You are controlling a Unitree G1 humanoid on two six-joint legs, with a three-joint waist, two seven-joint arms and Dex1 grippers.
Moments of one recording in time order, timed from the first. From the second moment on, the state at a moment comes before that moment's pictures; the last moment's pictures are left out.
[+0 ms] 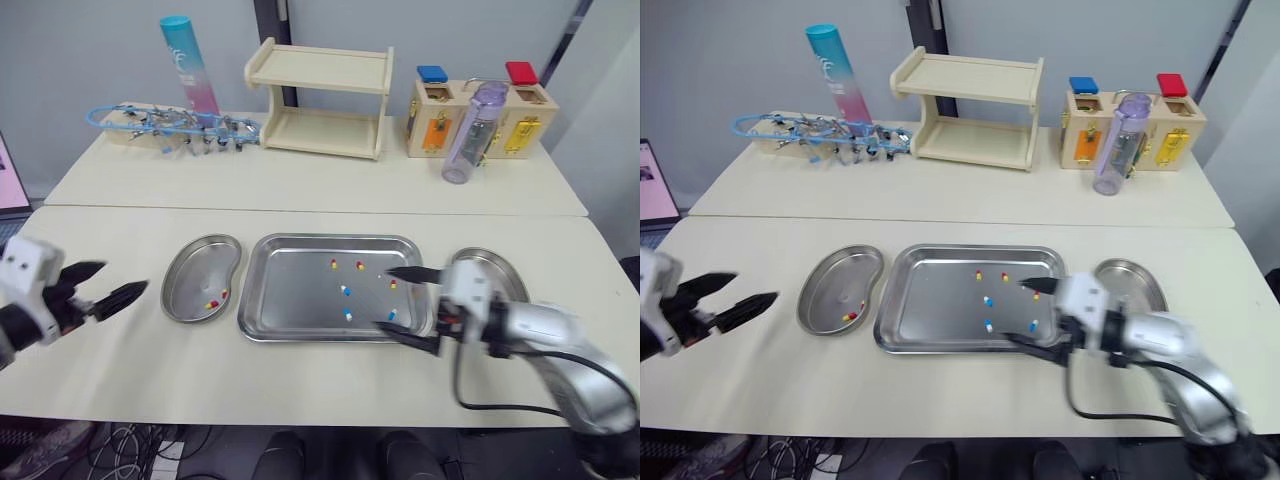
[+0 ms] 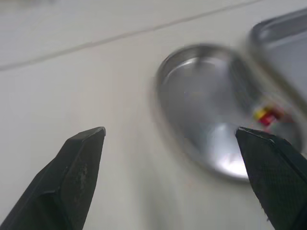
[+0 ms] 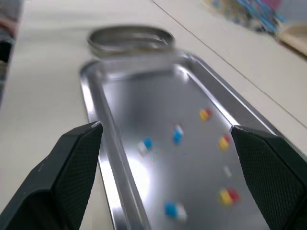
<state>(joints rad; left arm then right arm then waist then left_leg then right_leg) 0.11 0.91 0.71 0.14 -0.43 0.47 -0.93 -0.01 -0.76 -0.13 -0.54 0.43 0.44 0.89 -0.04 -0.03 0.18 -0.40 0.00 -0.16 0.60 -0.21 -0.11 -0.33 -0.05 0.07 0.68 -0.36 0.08</state>
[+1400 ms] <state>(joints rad) 0.45 0.70 0.49 -0.34 -0.63 0.27 -1.22 0.31 -1.03 -0.57 -0.06 0.26 0.07 1.20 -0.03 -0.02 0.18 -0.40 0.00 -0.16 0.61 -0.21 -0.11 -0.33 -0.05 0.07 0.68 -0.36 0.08</state>
